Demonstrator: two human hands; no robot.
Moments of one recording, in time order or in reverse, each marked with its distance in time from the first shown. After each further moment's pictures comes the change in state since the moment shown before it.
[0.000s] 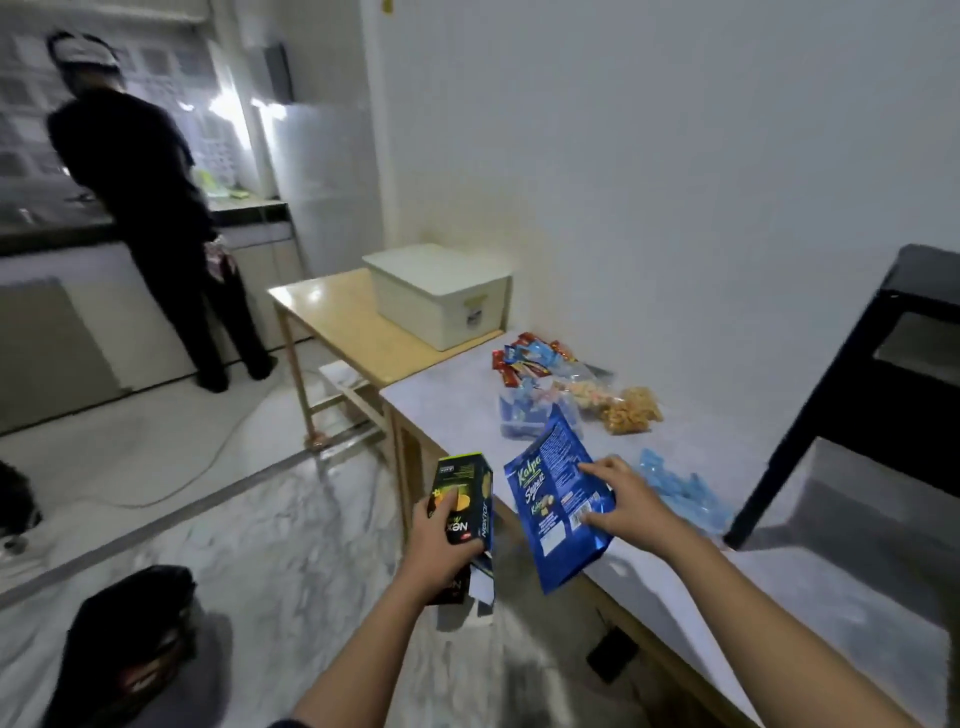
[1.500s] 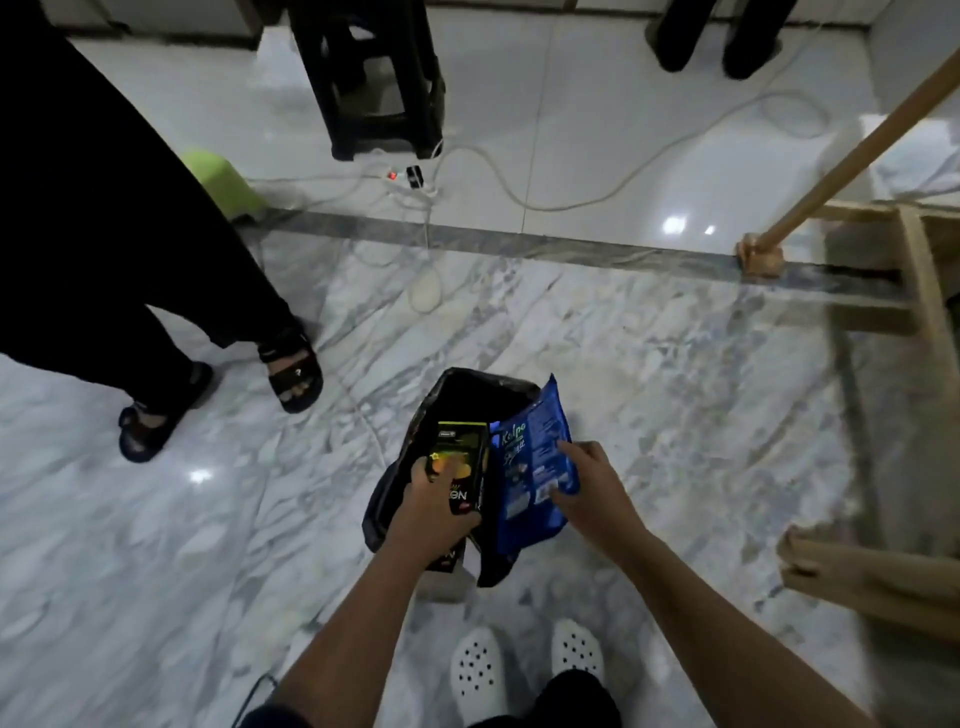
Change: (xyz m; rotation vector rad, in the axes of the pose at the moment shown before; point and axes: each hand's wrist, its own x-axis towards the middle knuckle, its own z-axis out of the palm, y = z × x) left_hand 0.138 -0.651 -0.359 0.032 0.197 -0.941; right_hand 0.406 -0.334 0.757 -0.069 -0.885 -0.223
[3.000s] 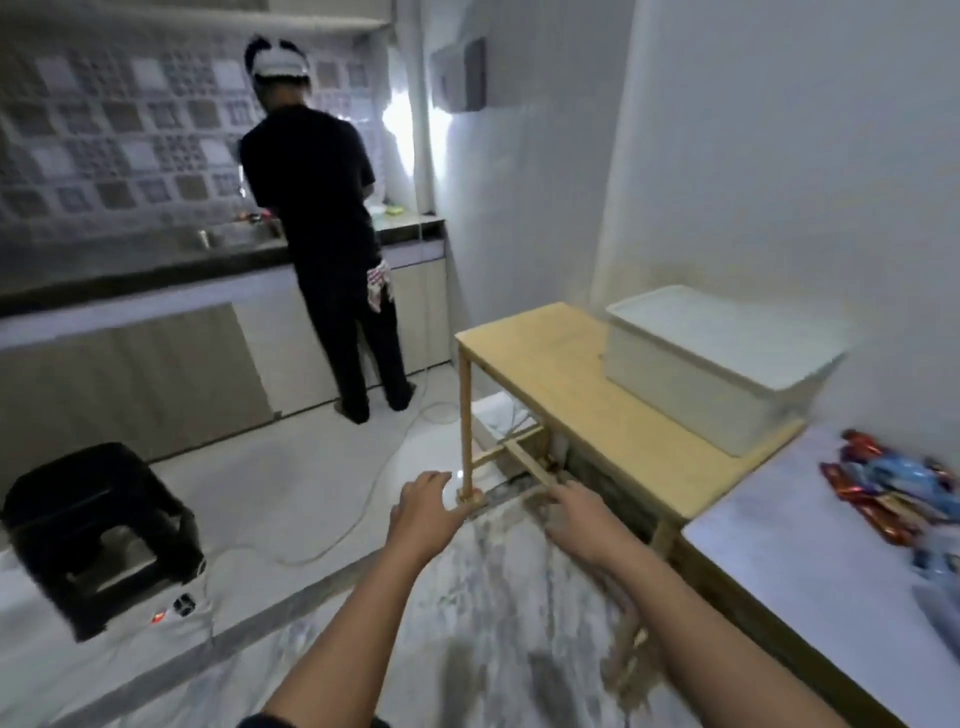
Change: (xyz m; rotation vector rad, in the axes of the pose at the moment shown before) left_hand -0.255 0.434 -0.154 0.295 0.136 0.849; right_hand -0.353 -0.086 -0.339 -0.021 0.700 0.184
